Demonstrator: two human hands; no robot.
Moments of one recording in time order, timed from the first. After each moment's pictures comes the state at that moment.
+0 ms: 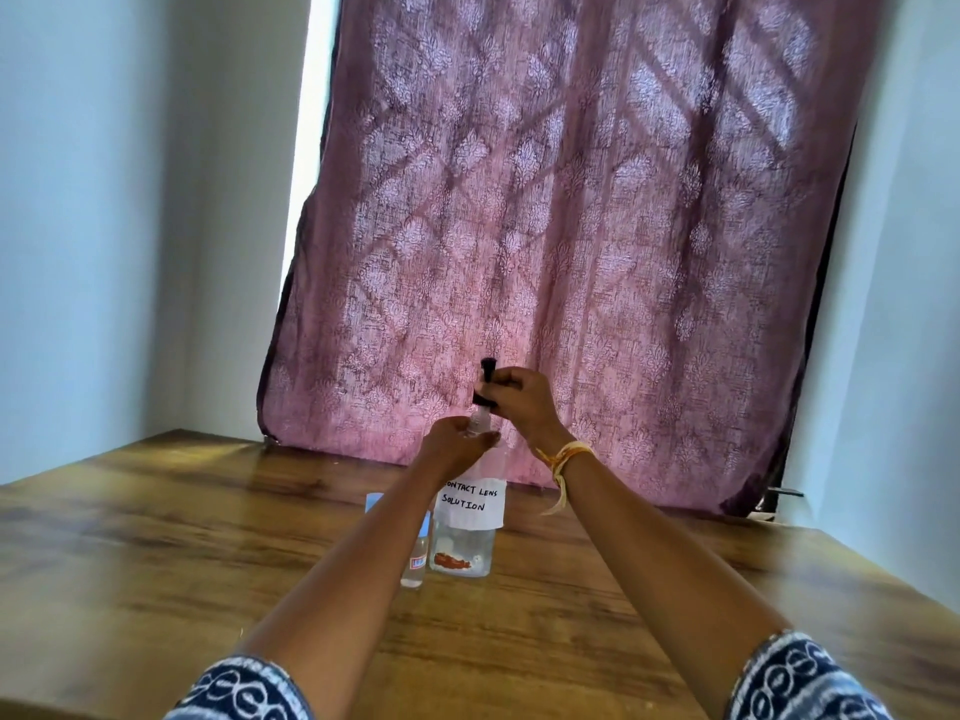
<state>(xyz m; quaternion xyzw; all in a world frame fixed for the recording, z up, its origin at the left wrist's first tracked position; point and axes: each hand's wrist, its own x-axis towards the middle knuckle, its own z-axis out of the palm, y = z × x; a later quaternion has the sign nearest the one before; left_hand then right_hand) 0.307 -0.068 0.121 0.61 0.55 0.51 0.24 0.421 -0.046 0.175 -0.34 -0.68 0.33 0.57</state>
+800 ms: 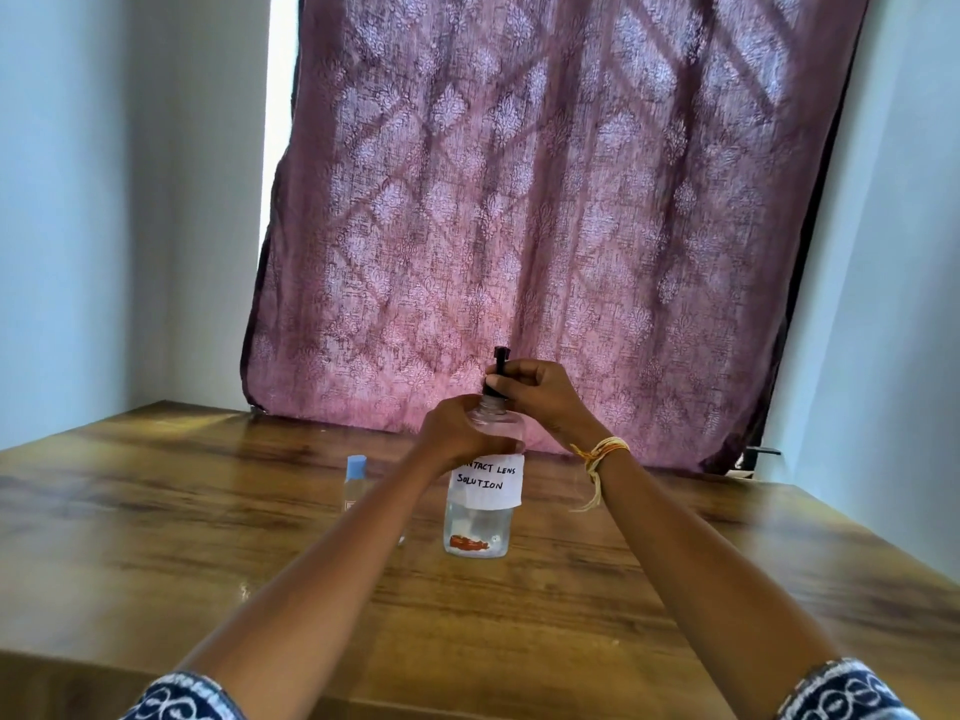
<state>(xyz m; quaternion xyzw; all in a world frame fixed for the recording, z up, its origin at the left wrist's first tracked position) 0.335 -0.093 0.103 0.67 0.52 0.50 0.19 0.479 -0.084 0.156 -0.32 -0.71 0.35 0.52</state>
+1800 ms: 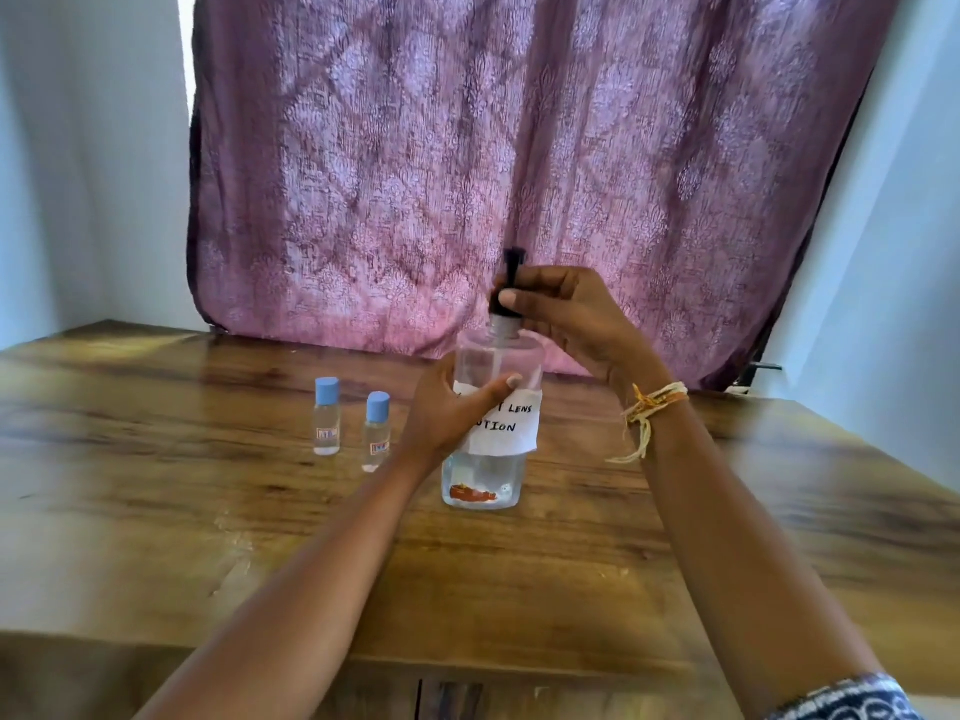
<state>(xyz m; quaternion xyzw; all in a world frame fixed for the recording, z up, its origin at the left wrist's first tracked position) 0.356 -0.110 0.042 0.61 0.31 0.65 0.33 0.506 -0.091 0.151 -0.23 -0.73 0.43 0.48</state>
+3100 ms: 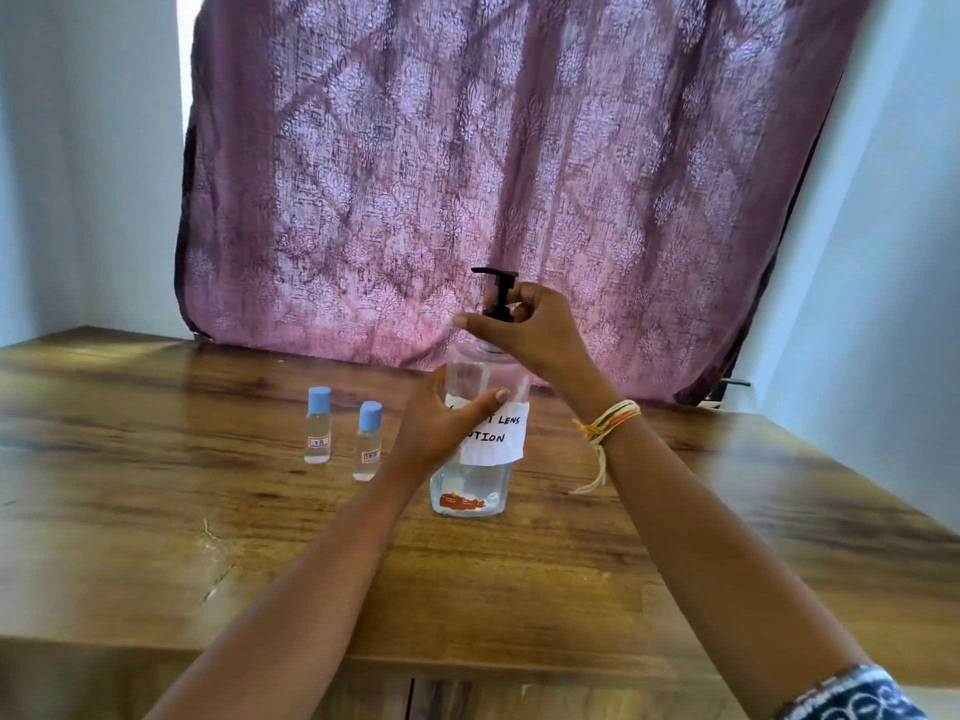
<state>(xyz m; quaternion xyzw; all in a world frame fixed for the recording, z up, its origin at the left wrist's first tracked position) 0.354 -0.108 0.039 0.61 0.31 0.65 0.33 0.478 -0.106 0.149 -0.42 -0.72 0.22 0.51</state>
